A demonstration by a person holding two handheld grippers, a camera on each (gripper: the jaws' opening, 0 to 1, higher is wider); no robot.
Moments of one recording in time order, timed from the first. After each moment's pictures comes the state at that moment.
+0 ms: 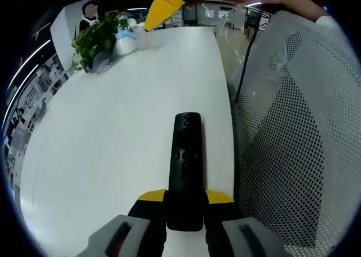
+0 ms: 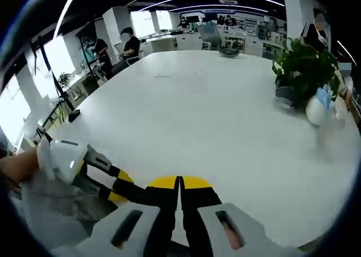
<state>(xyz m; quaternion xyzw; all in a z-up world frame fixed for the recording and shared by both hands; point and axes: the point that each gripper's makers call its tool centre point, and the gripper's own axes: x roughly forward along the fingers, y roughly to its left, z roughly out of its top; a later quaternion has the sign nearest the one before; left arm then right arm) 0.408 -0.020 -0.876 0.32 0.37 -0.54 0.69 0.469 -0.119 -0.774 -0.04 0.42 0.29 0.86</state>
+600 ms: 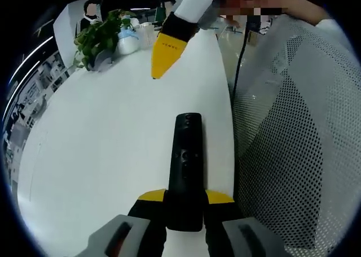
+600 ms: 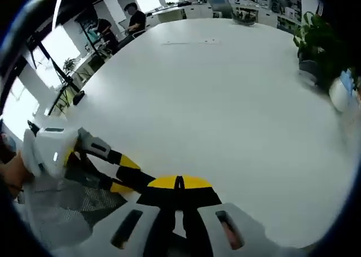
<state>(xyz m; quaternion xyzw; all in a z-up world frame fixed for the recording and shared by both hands) 0.408 -0.019 -0.875 0.30 0.37 -0.53 0.70 0.460 -0.099 -0.822 -0.02 0.50 0.30 0.81</state>
